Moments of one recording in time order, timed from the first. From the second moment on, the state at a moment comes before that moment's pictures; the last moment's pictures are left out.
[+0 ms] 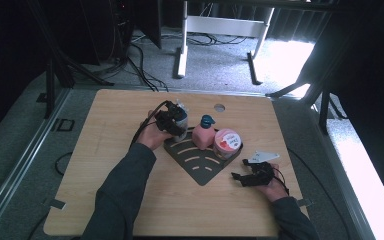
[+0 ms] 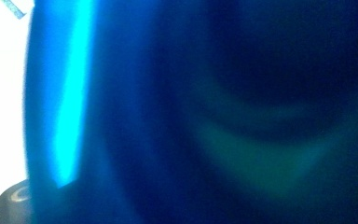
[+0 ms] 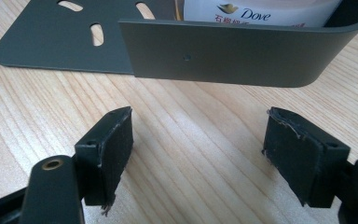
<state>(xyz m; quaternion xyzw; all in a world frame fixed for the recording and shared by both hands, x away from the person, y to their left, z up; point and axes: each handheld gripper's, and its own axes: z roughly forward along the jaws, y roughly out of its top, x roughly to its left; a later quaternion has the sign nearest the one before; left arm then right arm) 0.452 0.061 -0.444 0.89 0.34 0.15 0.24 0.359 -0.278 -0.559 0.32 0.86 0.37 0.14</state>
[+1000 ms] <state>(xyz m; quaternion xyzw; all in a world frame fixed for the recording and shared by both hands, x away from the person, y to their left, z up) 0.469 0.048 -0.461 0.90 0.34 0.14 0.24 0.360 -0.278 -0.559 0.32 0.86 0.37 0.13</state>
